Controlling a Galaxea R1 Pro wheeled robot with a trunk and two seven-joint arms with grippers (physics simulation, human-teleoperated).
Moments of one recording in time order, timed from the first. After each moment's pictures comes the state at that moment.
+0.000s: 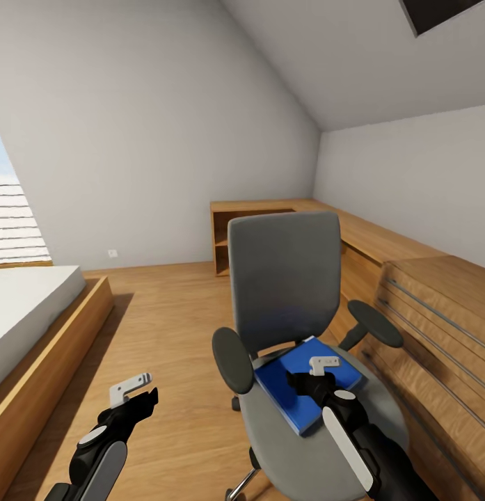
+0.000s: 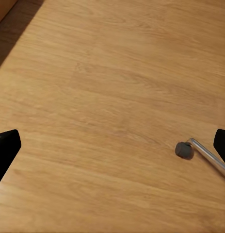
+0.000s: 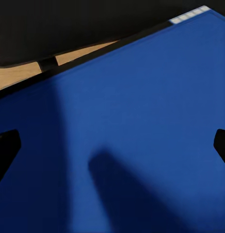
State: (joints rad) left arm -0.12 0.09 -0.15 -1.57 0.58 0.50 0.61; right arm -0.38 -0.08 0.32 -1.20 -0.36 0.48 -0.23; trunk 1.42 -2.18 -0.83
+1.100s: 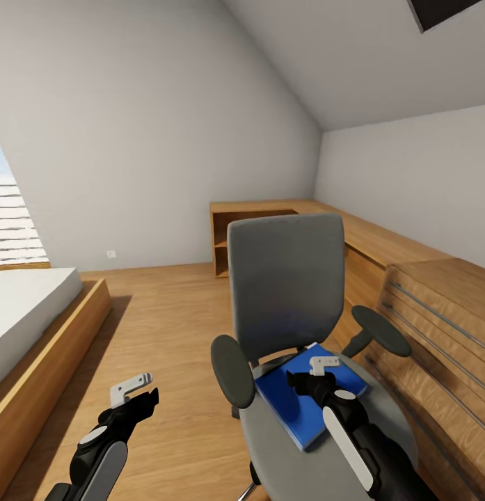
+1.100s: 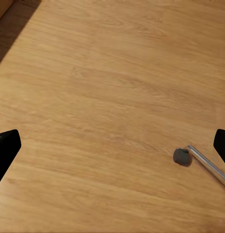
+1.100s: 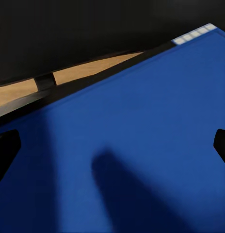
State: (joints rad) left arm -0.12 0.09 -0.16 -1.57 0.58 0.51 0.61; right arm -0.38 -0.08 0.32 -1.20 -0.36 0.48 -0.23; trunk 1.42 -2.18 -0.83
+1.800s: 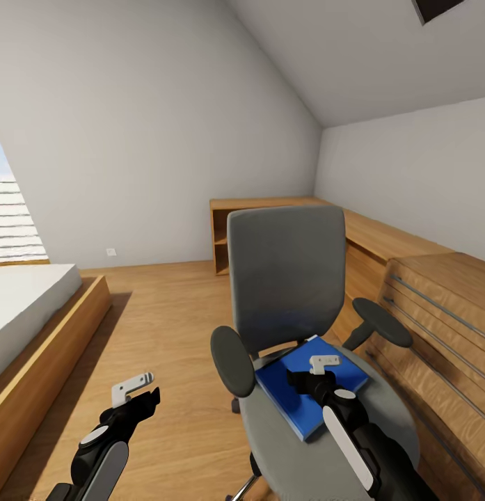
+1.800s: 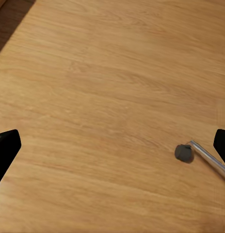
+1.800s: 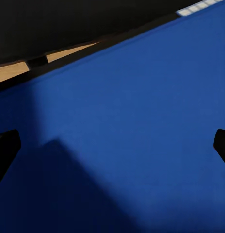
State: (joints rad) left arm -0.12 0.08 -0.16 -1.57 0.58 0.51 0.61; right arm -0.38 -0.08 0.32 -1.21 -0.35 0.49 -0.23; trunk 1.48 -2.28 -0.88
